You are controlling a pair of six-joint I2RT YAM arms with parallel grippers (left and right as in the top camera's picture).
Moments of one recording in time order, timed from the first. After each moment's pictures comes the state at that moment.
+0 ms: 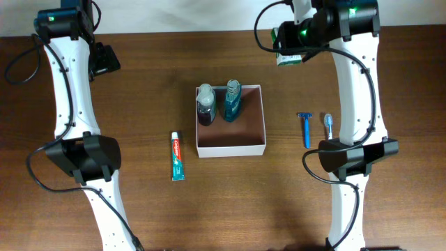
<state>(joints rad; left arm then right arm) 0.12 2.41 2.73 -1.66 -0.27 -0.31 0.16 2.36 2.90 -1.60 -0.23 0.07</state>
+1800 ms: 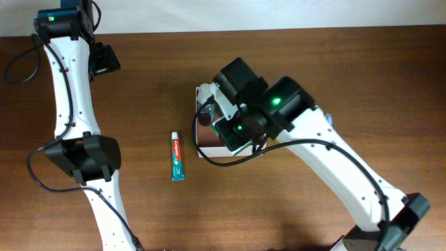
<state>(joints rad) 0.12 2.41 2.73 -1.66 -0.27 -0.31 0.69 1.74 1.84 -1.32 -0.10 0.10</state>
